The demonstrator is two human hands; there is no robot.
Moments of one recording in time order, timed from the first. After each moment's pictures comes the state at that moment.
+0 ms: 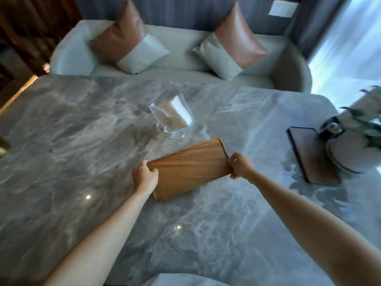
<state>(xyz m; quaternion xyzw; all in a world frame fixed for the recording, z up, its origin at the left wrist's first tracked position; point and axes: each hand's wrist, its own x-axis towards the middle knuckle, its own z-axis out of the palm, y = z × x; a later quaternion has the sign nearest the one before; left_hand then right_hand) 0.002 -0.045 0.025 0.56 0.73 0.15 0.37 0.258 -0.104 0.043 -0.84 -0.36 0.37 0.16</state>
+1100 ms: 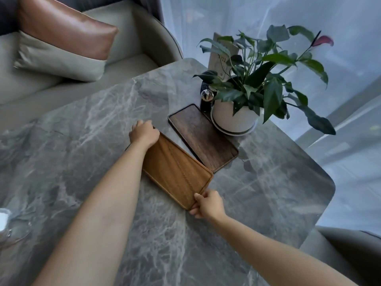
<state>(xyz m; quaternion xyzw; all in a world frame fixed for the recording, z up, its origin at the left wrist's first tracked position) 0.458 -0.002 0.017 0.88 0.41 -0.10 0.21 0.405 -0.230 -0.018 -0.78 0.09 0.43 0.46</state>
